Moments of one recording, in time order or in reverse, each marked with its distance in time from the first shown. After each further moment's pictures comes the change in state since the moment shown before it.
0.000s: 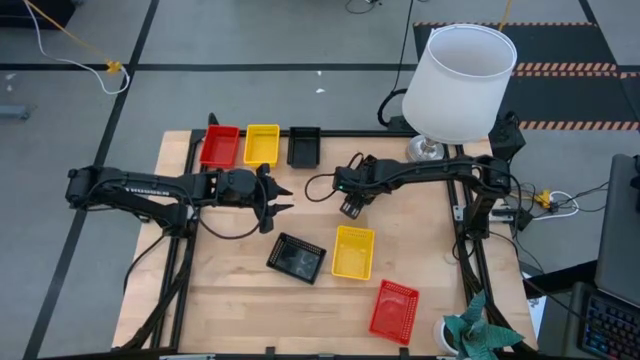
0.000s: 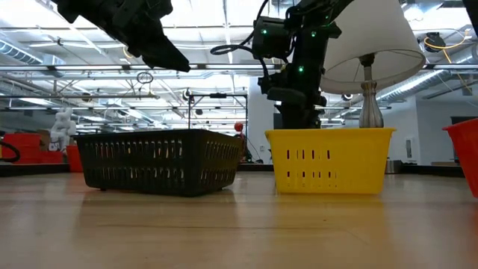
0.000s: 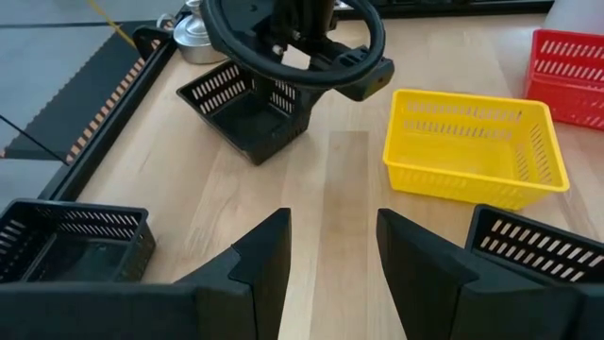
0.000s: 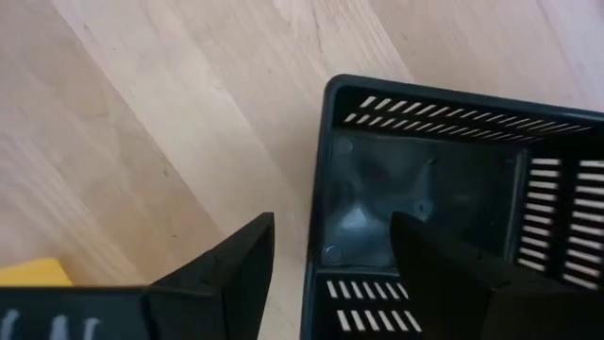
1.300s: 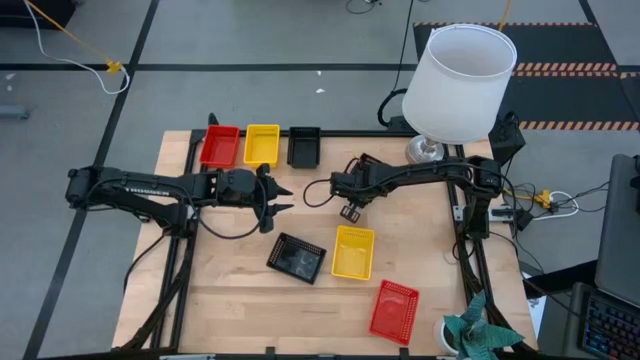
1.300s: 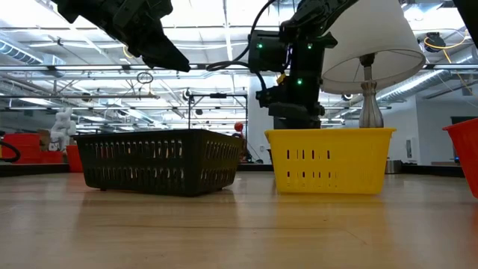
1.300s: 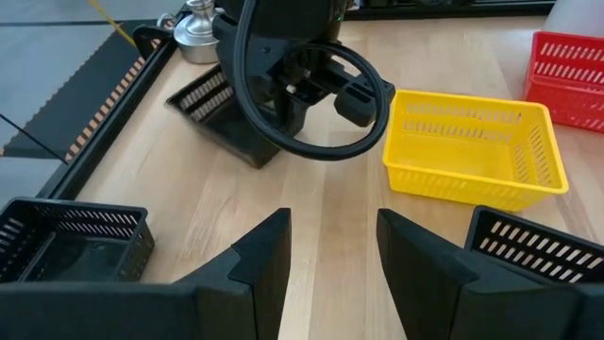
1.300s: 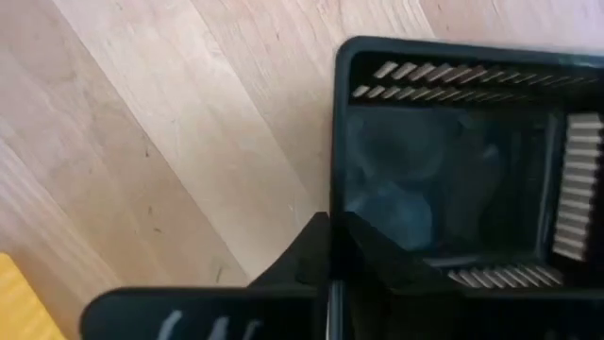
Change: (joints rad) left arm 0.000 0.000 0.000 0.001 0.000 -0.007; right arm 0.005 0.067 0.000 -0.006 -0.001 -0.034
